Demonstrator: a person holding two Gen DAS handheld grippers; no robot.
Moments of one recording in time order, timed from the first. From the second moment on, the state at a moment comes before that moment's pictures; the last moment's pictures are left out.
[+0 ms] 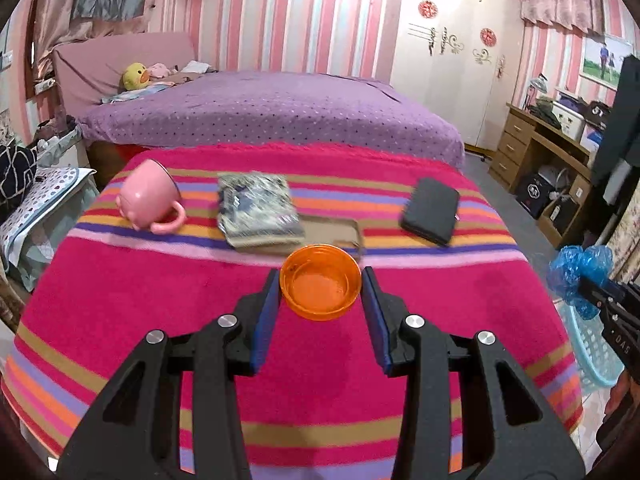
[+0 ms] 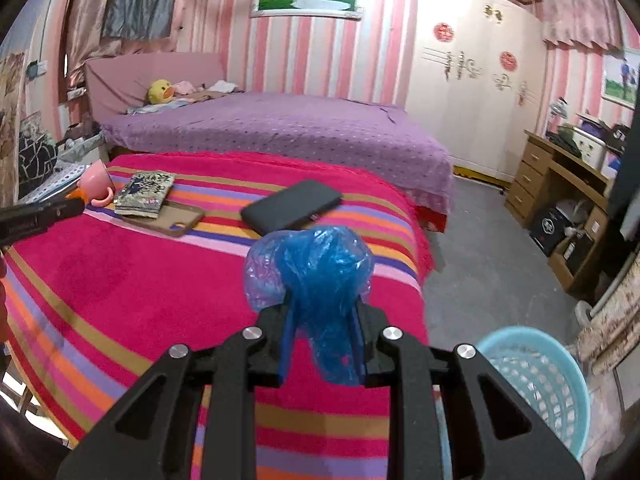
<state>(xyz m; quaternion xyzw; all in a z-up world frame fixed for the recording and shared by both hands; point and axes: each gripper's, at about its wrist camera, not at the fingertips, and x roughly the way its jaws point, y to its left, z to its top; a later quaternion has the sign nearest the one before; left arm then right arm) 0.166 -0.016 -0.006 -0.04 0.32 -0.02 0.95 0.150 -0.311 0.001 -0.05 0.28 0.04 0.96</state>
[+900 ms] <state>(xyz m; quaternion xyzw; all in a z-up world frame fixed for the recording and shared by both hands) 0.149 -0.158 -0.005 0.01 0.29 -0.09 0.95 0.128 -0.467 -0.008 0.01 0.28 -0.05 0.96</state>
